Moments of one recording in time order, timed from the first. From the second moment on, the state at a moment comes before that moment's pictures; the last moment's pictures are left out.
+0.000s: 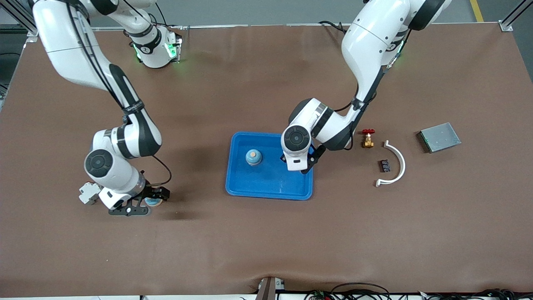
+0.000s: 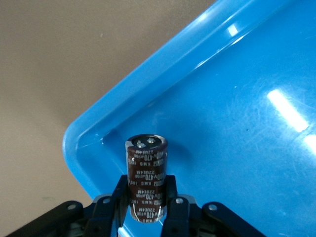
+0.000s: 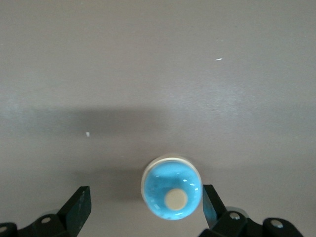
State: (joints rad) left arm -0.59 0.78 -0.11 -1.49 -0.06 2.02 -1.52; right arm 0.04 0.65 0.10 -1.69 -0.10 2.43 0.17
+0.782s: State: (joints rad) left arm -0.59 0.80 -0.11 -1.49 -0.06 2.03 -1.52; right arm -0.01 0.70 0.13 -1.70 -0.10 2.48 0.10
